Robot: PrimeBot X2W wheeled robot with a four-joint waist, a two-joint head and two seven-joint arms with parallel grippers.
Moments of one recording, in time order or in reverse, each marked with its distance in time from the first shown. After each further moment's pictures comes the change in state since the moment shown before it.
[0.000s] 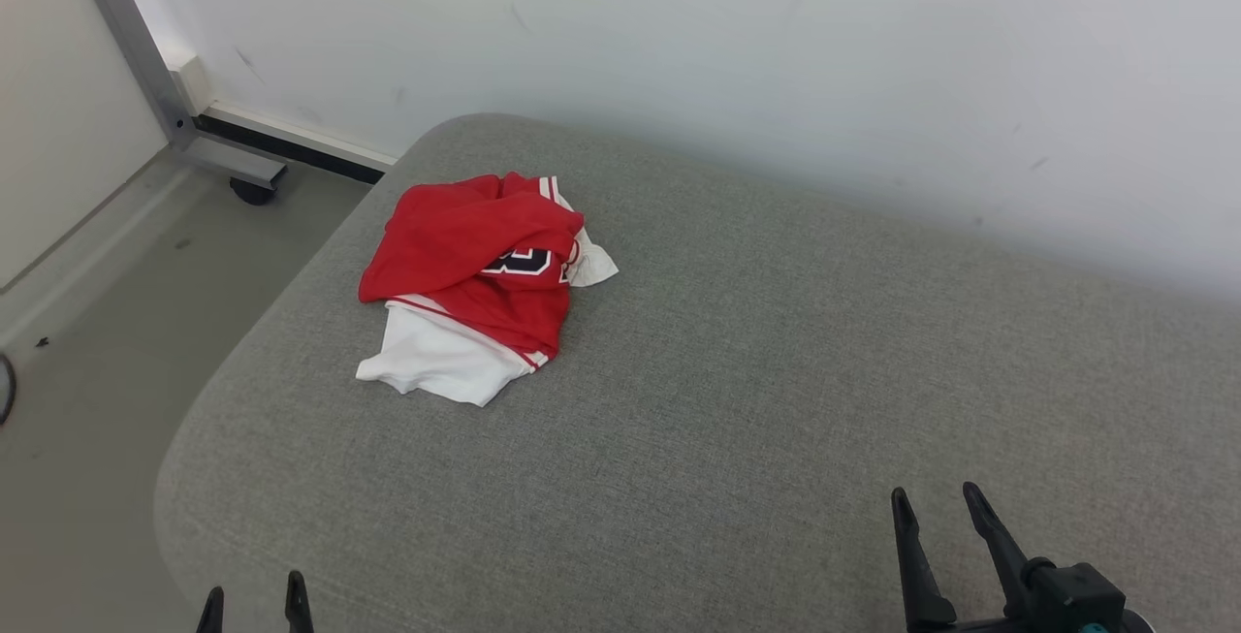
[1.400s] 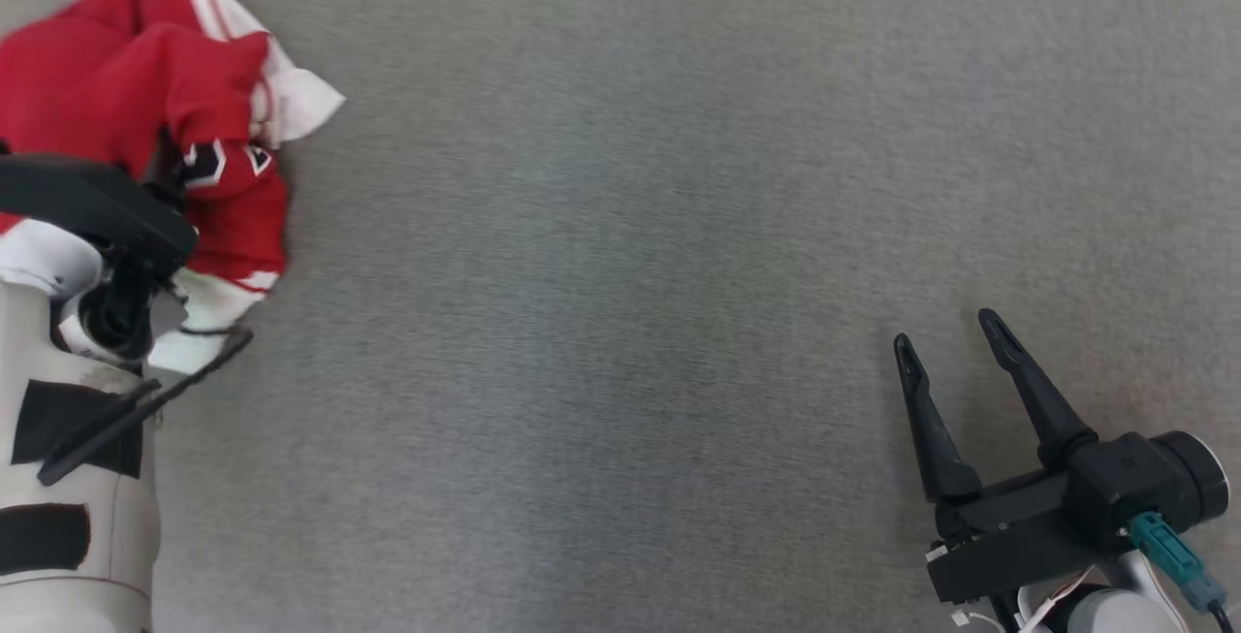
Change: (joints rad) left arm -1.103 0.173 0.092 0.764 -0.401 -0.035 0.472; right arm -0.088 -0.143 0.069 -0.367 -0.042 0.000 0.178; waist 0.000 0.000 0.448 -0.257
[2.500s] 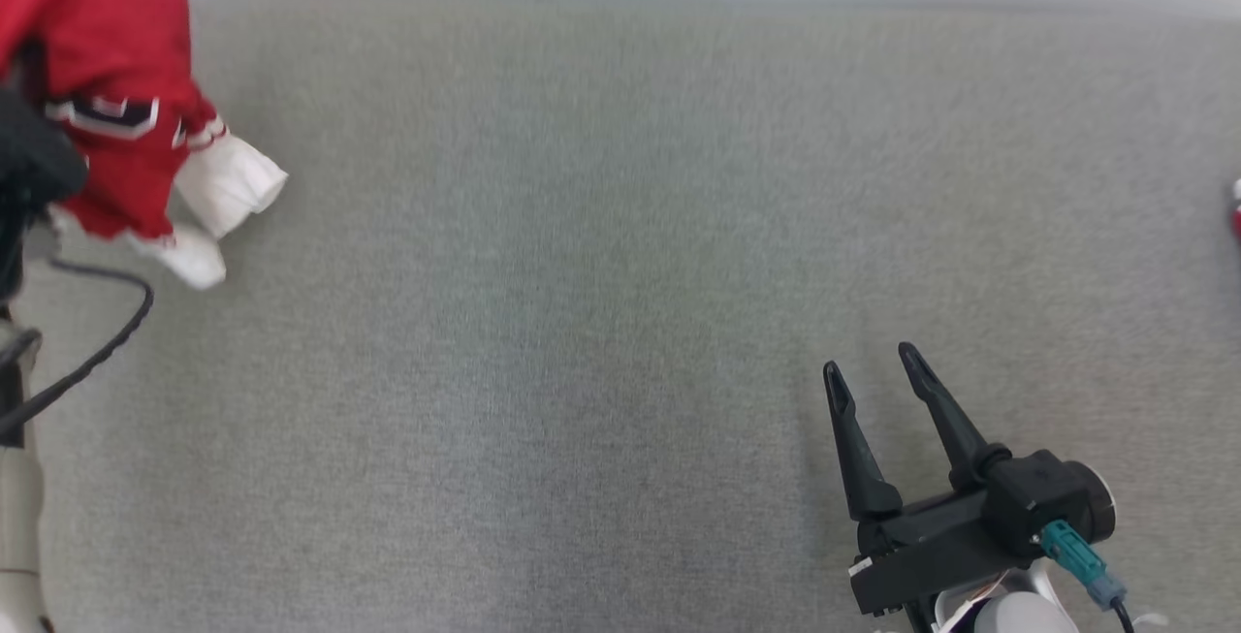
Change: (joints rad) left arm -0.024 0.137 -0.101 -0.187 0.028 0.009 0.145; right arm -0.069 0.098 0.068 0.237 0.044 0.000 -0.140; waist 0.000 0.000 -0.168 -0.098
